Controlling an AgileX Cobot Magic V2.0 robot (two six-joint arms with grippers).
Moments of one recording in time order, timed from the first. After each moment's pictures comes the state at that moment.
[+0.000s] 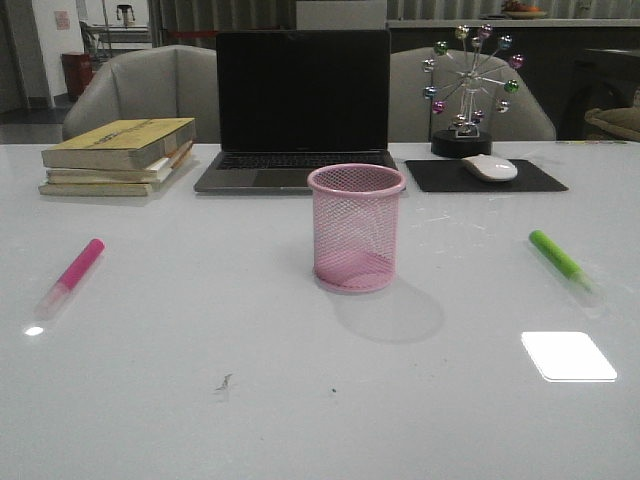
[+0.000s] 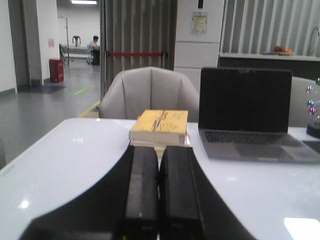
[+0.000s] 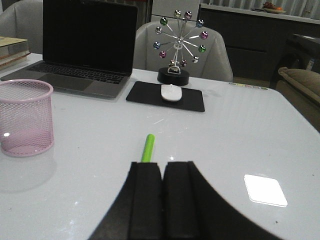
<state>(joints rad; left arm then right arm) -0.03 0.01 0.01 -0.09 -0.09 0.03 0.05 -0.01 0.03 0.00 0.08 -0.05</state>
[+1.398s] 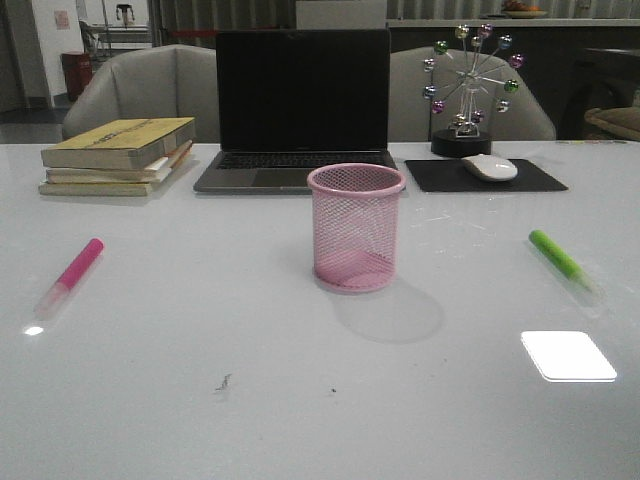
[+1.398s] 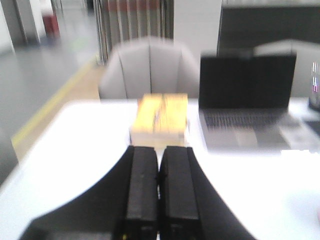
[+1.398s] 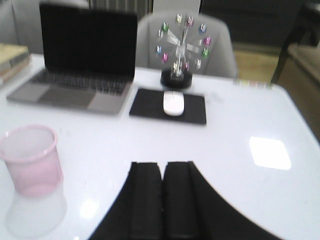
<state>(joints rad) -0.03 0.55 -0.69 -0.05 0.40 0.03 0.05 0.54 -0.58 0.03 0.34 -0.05</state>
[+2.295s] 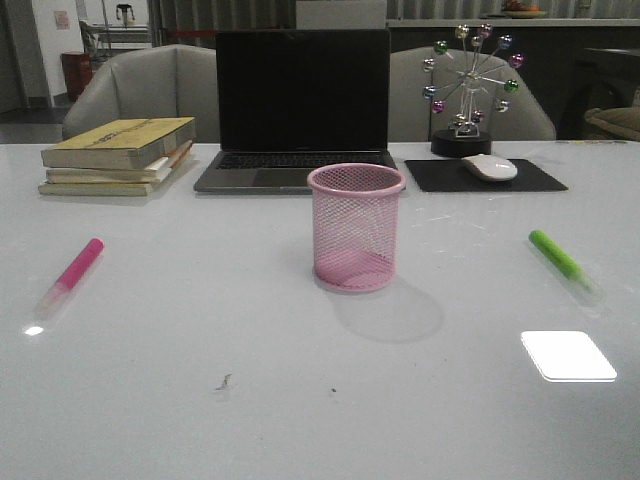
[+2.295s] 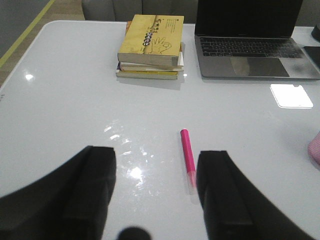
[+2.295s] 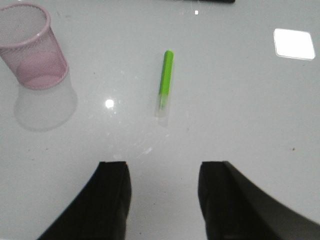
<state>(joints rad) -0.03 0.61 -0.69 -0.08 0.55 0.03 0.05 0.71 -0.60 0.07 0.62 -0.02</state>
